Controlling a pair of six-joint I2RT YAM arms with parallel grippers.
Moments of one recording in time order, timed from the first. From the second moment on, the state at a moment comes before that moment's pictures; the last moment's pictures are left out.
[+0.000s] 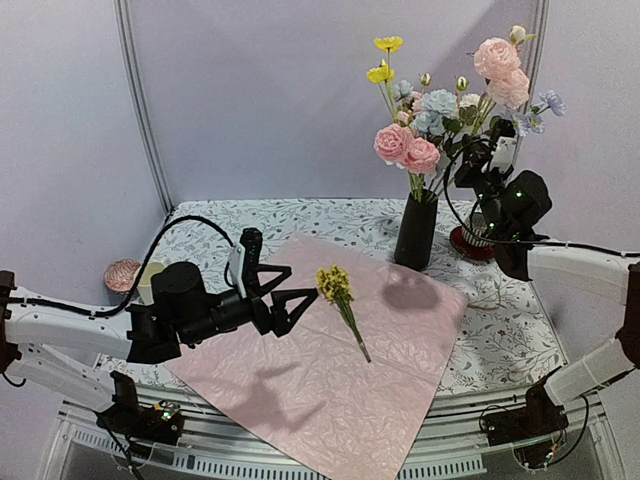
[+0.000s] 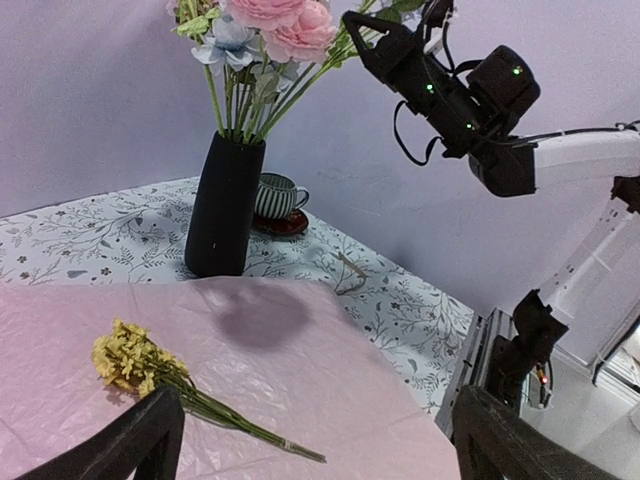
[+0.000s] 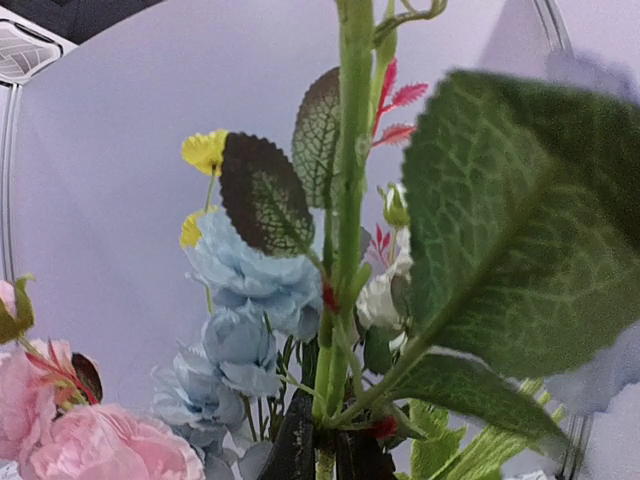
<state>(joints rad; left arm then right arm) -1.11 1.17 0.53 0.62 -0.12 -0.33 0.44 1.38 0.86 0.98 0.27 -0.02</state>
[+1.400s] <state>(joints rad) -1.09 1.21 0.57 0.52 -0.17 -0.38 0.43 1.36 0.66 0.47 -0.07 0.33</state>
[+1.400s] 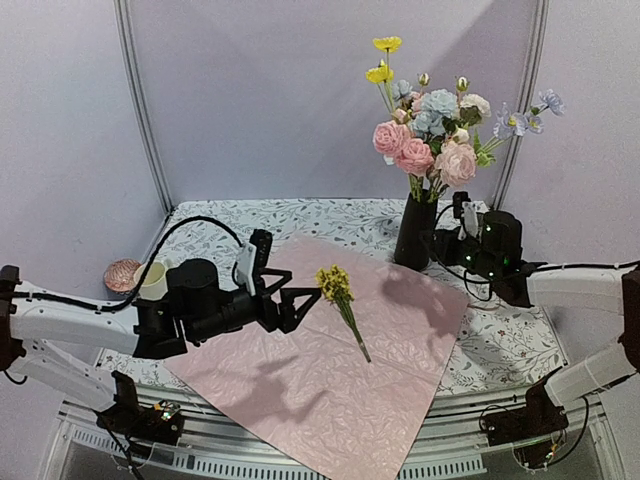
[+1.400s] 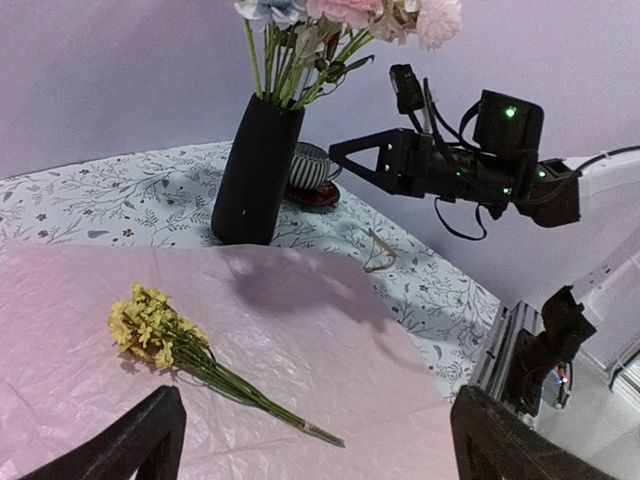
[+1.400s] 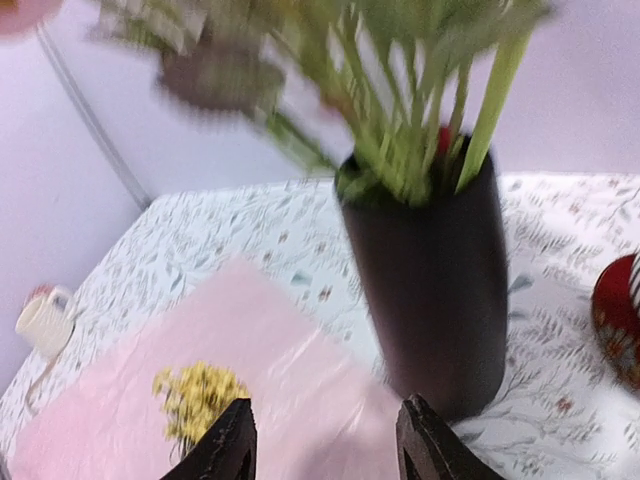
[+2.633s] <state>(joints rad) -0.99 1.24 0.58 0.39 -0.20 -0.54 0.82 1.93 1.18 -0.12 -0.21 0.37</state>
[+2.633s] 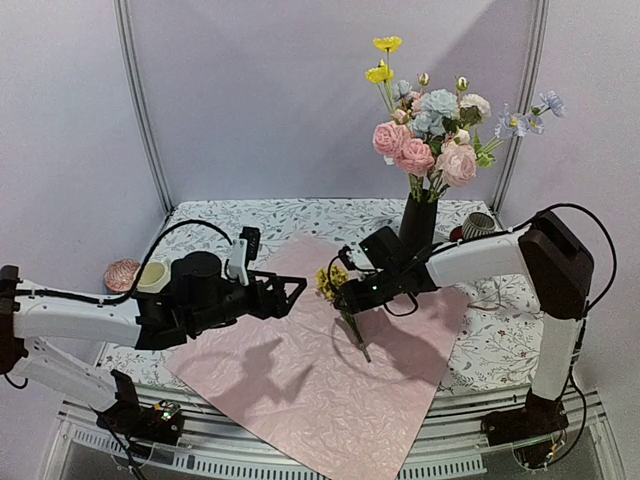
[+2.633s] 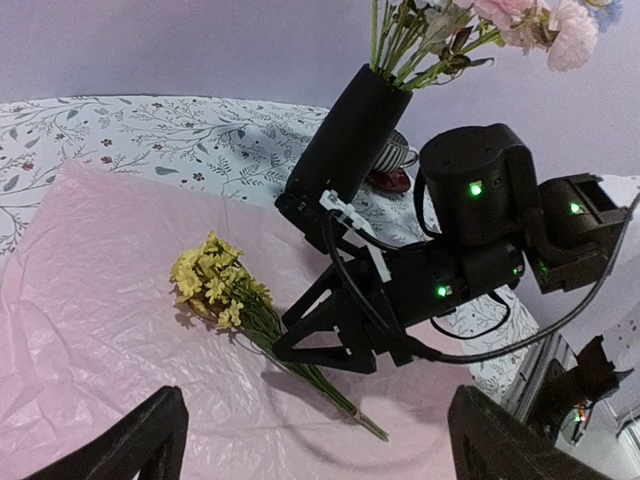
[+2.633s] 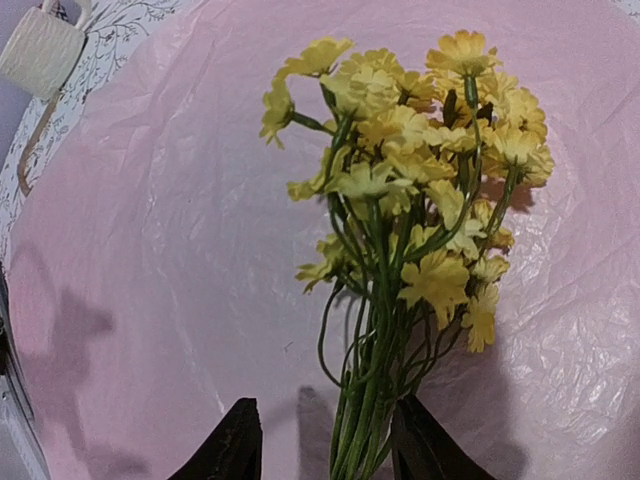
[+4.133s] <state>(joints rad) -0.94 1.11 0.49 0.38 -0.20 -0.54 0.82 1.98 1.29 -0.22 -0.14 0.32</state>
